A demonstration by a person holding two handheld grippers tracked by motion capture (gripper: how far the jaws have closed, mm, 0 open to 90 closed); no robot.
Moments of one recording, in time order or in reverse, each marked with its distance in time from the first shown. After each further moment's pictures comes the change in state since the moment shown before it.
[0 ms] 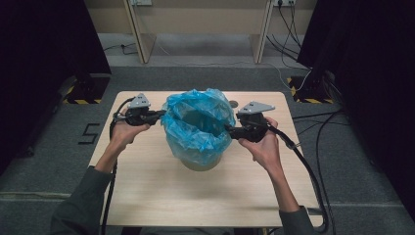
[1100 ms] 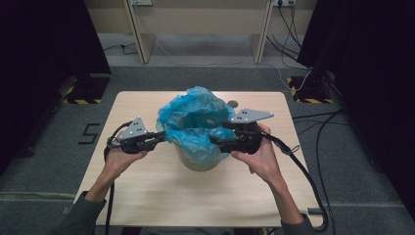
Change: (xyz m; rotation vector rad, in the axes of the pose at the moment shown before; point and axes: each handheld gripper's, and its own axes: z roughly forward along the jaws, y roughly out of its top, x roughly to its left) left arm -0.068 -0.024 -0.040 -0.075 -0.068 0.083; right arm 0.043 0.008 -0.026 -0.084 0.235 -0.027
